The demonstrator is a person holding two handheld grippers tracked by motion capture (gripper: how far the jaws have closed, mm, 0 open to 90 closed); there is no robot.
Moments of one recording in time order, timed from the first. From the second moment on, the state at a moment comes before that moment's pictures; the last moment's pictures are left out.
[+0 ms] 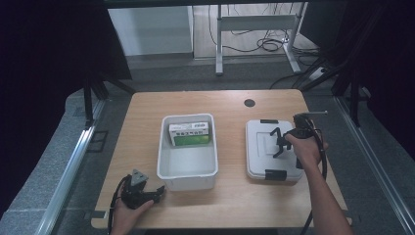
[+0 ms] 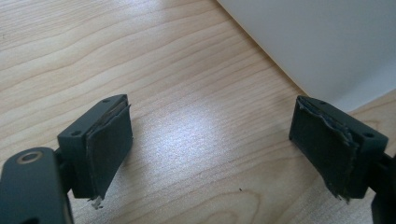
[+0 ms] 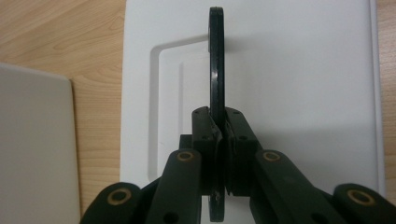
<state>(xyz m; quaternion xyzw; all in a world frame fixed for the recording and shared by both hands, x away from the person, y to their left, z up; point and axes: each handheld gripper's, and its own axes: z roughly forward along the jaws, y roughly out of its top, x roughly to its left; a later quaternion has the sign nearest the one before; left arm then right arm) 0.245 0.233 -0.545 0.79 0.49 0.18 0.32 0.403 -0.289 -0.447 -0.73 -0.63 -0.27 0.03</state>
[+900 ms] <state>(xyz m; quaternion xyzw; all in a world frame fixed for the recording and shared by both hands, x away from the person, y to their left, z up) 0.245 0.233 -0.545 0.79 0.49 0.18 0.32 0.380 -0.287 -0.415 -0.70 -0.64 -0.32 0.04</state>
